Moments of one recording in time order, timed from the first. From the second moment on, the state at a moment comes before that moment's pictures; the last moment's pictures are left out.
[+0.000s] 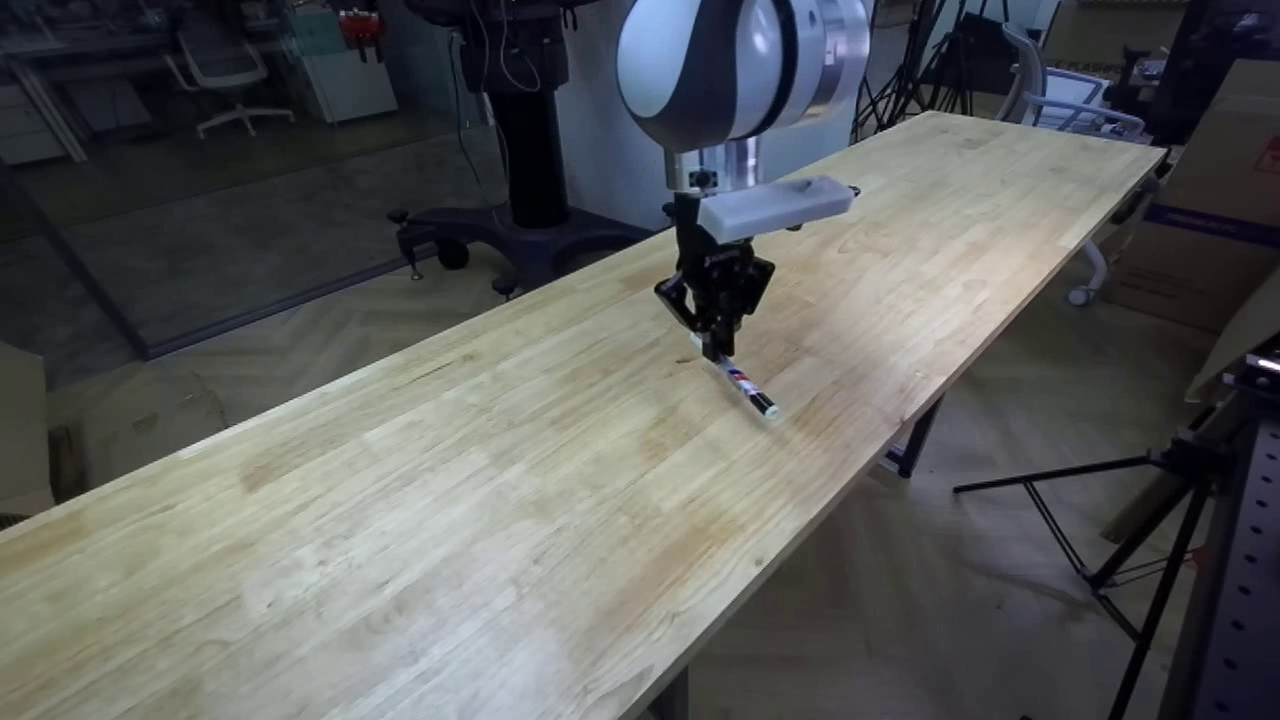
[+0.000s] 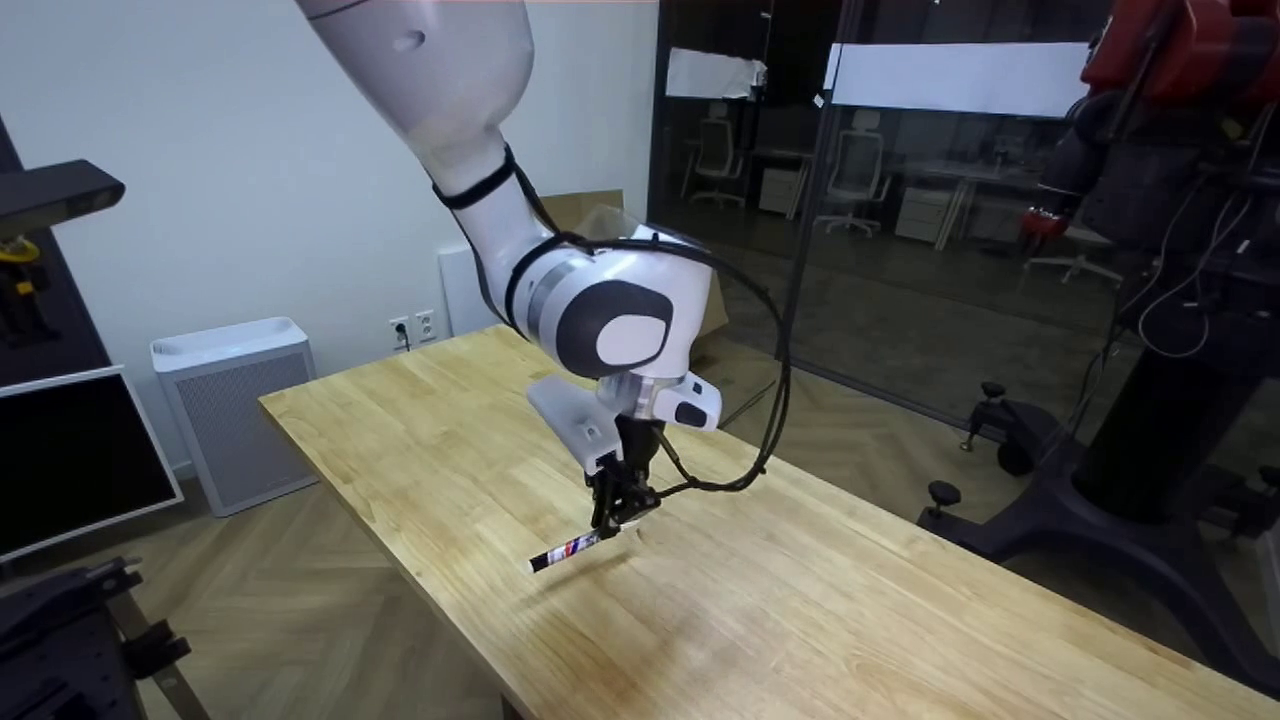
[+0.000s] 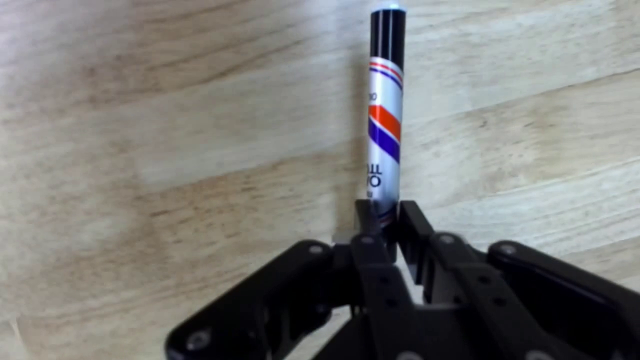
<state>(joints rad) -0.05 0.67 -0.02 -1.96 0.15 2.48 0.09</state>
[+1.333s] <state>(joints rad) 0.05 0.56 -0.10 -2.15 0.08 2.68 0.20</state>
